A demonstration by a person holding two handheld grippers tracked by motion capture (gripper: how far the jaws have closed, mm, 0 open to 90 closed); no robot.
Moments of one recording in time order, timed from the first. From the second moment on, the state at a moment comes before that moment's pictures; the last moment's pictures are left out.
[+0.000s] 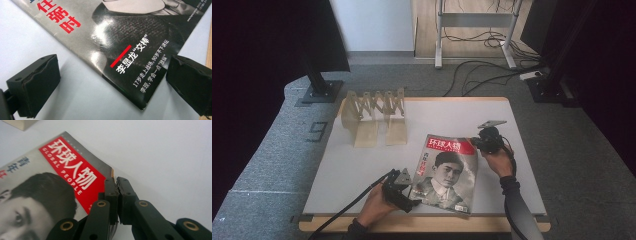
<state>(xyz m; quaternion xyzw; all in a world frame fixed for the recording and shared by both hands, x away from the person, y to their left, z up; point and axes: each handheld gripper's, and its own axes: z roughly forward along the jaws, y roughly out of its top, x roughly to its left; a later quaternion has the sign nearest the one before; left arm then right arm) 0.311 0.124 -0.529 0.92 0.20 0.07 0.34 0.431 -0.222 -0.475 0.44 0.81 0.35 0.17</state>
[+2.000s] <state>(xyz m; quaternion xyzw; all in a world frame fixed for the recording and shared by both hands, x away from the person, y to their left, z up) 0.396 0.114 -0.502 0.90 0.15 -0.10 0.38 0.377 -0.190 -0.334 0.28 0.83 0.44 0.20</state>
